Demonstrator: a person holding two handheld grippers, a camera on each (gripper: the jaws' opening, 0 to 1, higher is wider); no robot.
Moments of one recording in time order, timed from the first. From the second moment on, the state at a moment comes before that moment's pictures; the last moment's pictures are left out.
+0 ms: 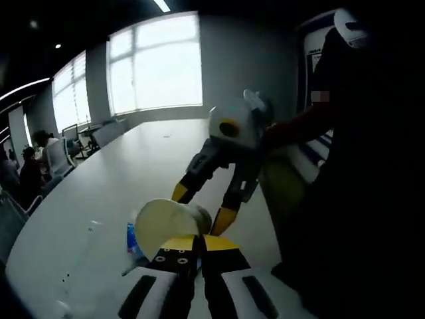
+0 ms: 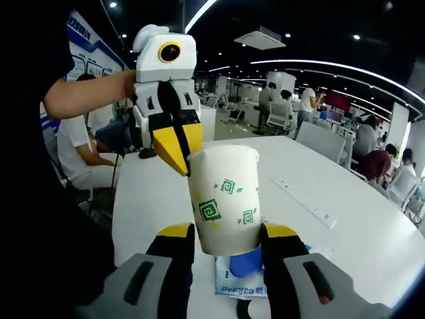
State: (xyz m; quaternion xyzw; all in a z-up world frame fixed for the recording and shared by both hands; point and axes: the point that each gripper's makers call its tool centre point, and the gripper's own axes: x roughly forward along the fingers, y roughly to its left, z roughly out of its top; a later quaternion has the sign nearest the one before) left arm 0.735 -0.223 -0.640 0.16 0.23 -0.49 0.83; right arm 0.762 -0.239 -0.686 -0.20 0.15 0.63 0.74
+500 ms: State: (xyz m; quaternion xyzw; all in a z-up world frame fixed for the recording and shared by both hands) left arm 0.756 -0.190 -0.659 0.23 0.29 -0.46 0.81; right arm 0.770 -0.268 -0.691 -0.15 0.19 0.57 0.79
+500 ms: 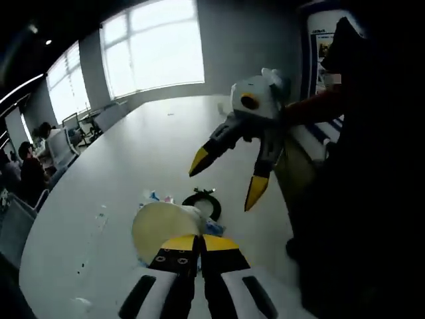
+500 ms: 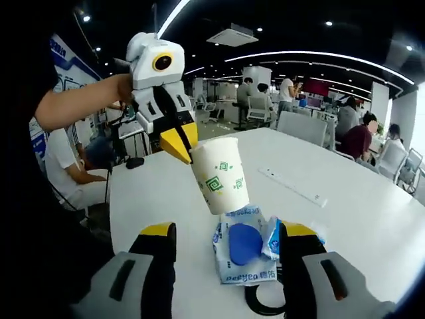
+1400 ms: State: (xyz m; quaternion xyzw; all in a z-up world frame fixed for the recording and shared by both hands) left arm 0.823 -0.115 -0.746 0.30 0.41 -0.37 0.78; right arm 0.769 -0.325 -0.707 -0.11 0.24 0.48 0.84
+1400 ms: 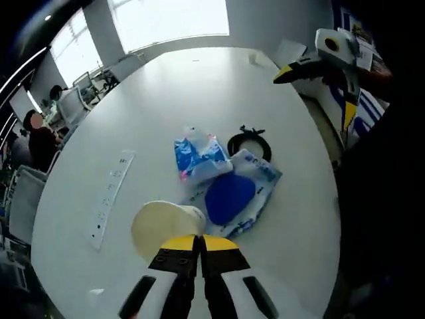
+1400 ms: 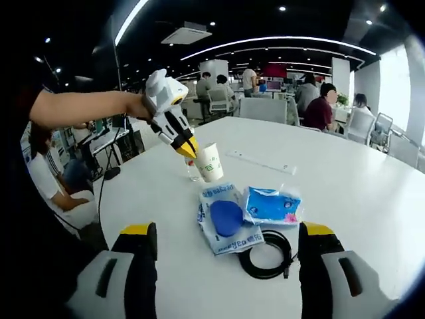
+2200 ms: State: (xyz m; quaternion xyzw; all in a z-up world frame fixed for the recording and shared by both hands) left arm 0.842 -0.085 -0.798 0.38 0.47 -0.32 0.73; right arm 0.764 -0.357 -0.717 -0.09 0.26 0.43 0.86
